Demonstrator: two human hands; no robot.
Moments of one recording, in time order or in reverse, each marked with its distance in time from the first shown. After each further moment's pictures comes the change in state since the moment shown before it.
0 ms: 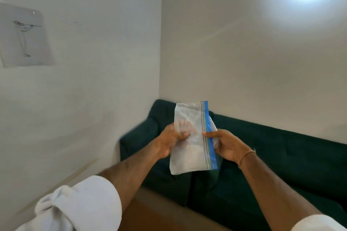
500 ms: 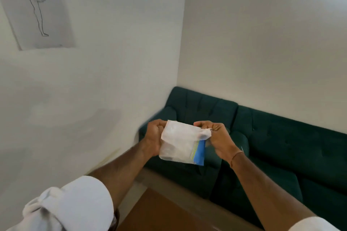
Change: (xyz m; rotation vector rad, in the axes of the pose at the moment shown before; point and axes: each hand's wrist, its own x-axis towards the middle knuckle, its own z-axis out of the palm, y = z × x) left_hand 0.024 -0.003 -0.278 -0.313 0.205 -0.189; right_hand 0.181 0.065 0.205 -0.318 0.092 -0.307
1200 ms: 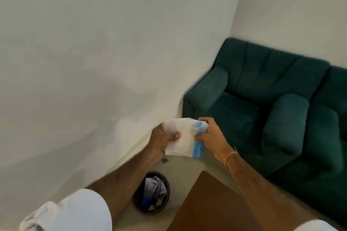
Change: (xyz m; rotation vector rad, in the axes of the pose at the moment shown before) left_hand 0.133 -0.032 -0.340 0.264 0.506 0.026; right_hand 0.195 0.188 0.288 -0.187 -0.177 0.347
